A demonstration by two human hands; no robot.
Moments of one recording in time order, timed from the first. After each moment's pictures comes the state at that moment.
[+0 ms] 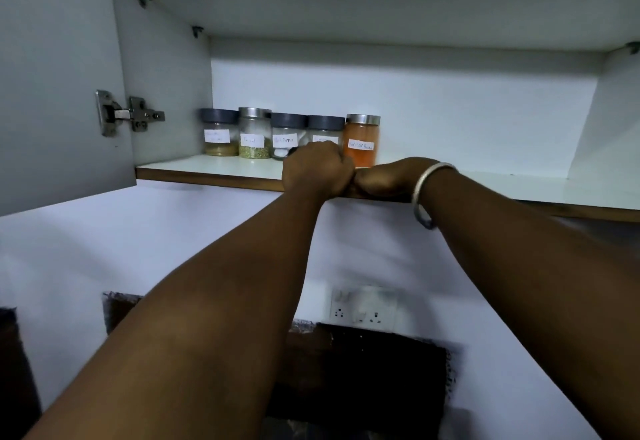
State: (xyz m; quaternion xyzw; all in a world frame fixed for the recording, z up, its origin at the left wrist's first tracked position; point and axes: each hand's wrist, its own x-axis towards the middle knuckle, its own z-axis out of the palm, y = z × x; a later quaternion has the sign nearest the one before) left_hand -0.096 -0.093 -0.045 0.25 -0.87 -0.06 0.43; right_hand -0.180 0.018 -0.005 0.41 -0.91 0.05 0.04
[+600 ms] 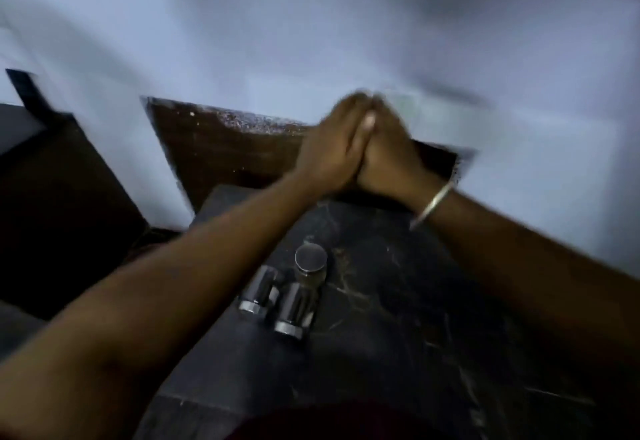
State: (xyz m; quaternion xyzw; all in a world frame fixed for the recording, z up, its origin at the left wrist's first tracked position) left_hand 0.059 0.025 -0.310 0.10 -0.90 -0.24 0.36; right_hand -0.042 0.109 -0.305 0.54 -0.82 0.13 0.13
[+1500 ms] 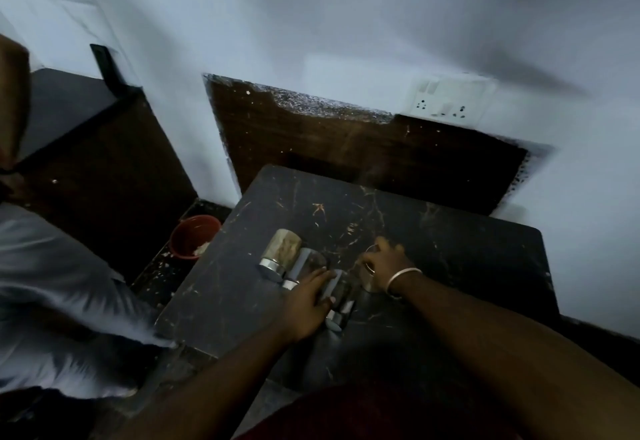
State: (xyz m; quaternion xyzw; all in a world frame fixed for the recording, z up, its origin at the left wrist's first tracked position) left_hand 0.237 0.048 -0.566 0.31 -0.85 -0.43 0.06; right_hand 0.002 0.120 -0.545 0.50 -0.82 -0.06 -0.25
